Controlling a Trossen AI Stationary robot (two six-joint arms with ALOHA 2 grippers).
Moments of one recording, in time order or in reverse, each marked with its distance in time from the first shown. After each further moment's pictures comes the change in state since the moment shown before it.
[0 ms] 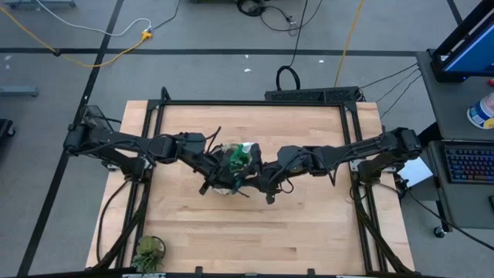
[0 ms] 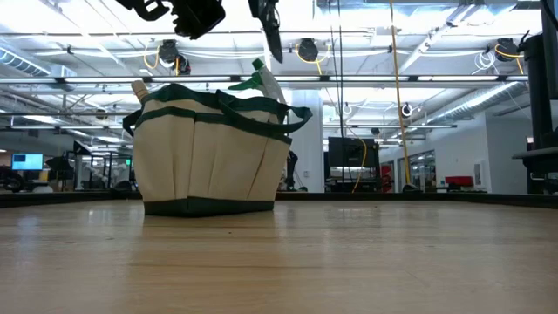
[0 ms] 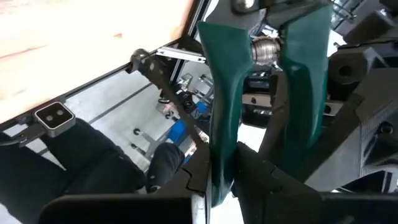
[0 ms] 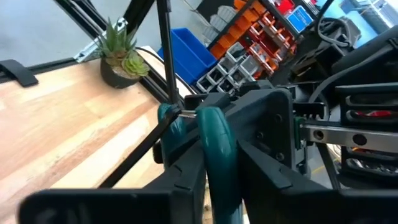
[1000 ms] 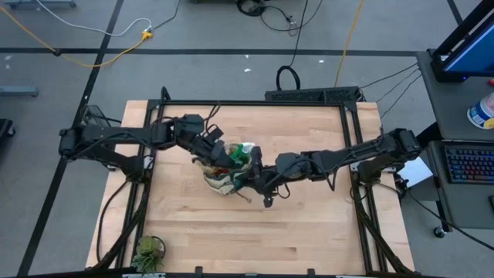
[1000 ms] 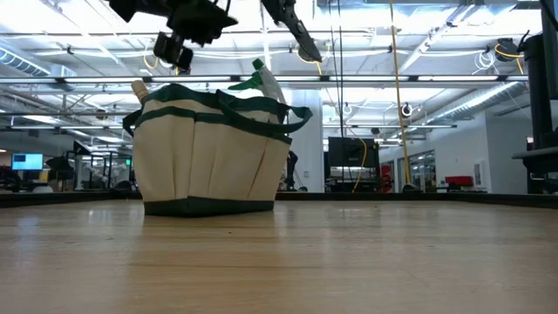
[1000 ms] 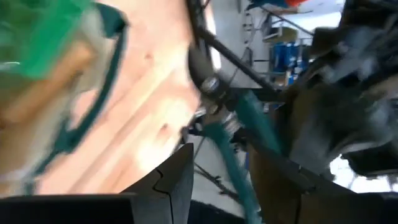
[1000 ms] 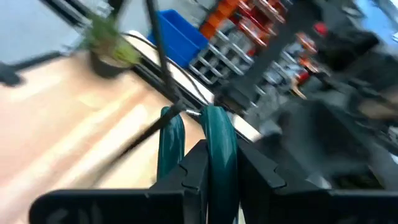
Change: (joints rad) left arm 0.214 -0.078 0.006 -0.234 0.048 0.747; right arm 0.037 0.007 -0.002 -0.024 0.115 0.100
